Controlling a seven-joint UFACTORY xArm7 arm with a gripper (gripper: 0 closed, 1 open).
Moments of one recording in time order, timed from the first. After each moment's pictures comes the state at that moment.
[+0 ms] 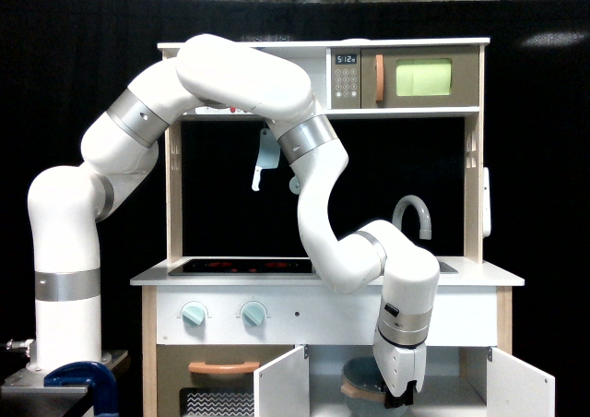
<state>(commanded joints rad) 0.01 0.76 -0.07 1.25 0.93 0.78 -1.08</state>
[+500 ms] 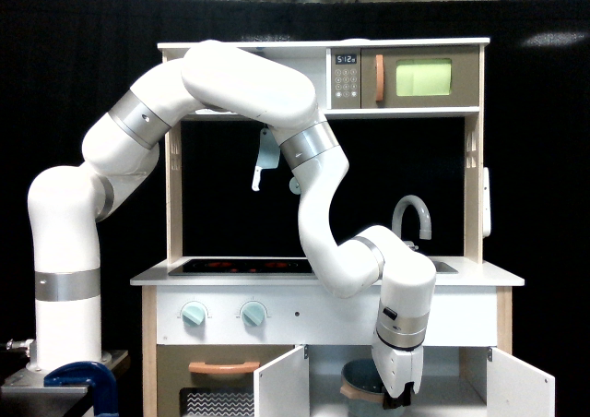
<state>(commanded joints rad) 0.02 0.78 -0.03 1.26 0.93 0.74 -1.05</state>
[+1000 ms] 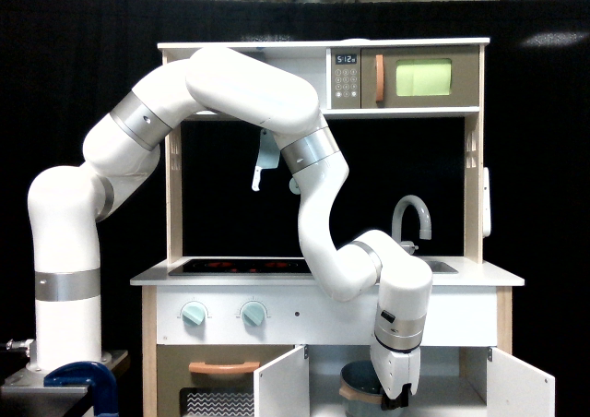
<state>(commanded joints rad) 0.01 0.79 0.01 1.25 0.93 0.70 -1.05</state>
